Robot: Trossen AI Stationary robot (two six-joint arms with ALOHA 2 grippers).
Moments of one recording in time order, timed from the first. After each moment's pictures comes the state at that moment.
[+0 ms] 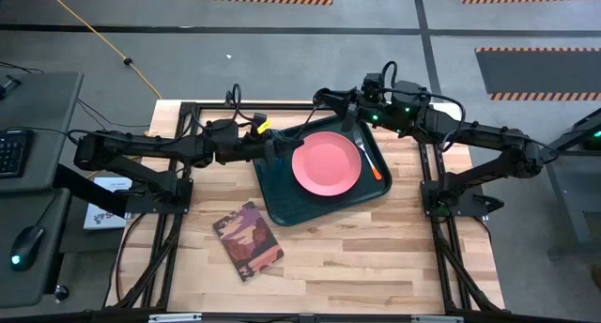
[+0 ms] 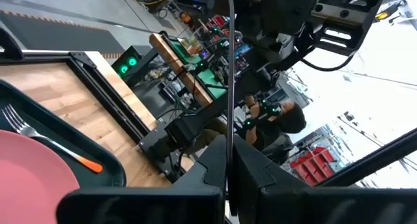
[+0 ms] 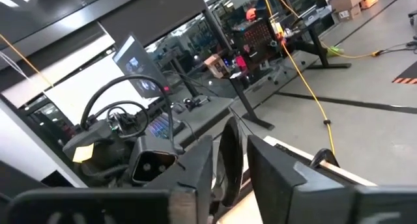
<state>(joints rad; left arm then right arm) 0.06 1.26 0.96 0.31 -0.11 -0.86 -0.23 1.27 1.25 0.07 0.13 0.52</state>
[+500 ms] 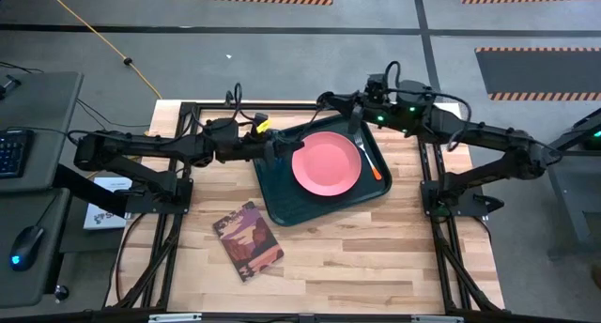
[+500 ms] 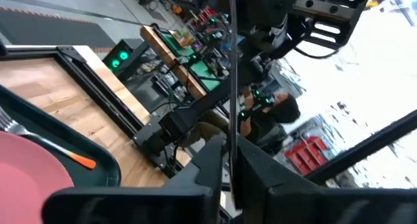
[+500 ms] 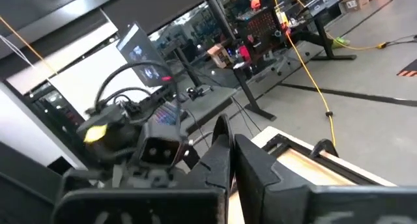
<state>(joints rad) 0.08 1.26 0.96 0.31 -0.05 -0.85 -0.24 1.23 1.25 0.01 0.09 0.52</state>
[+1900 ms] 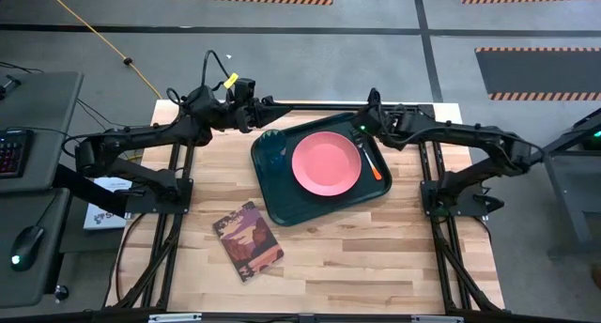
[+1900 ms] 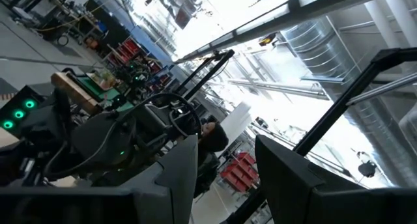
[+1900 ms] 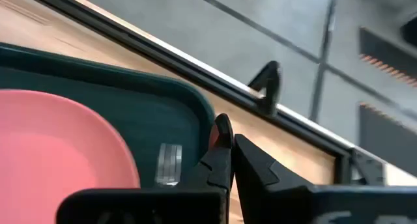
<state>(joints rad) 0.37 1.26 0.96 0.68 0.37 -0.94 -0.37 1.37 1.04 -0.72 0.69 0.50</state>
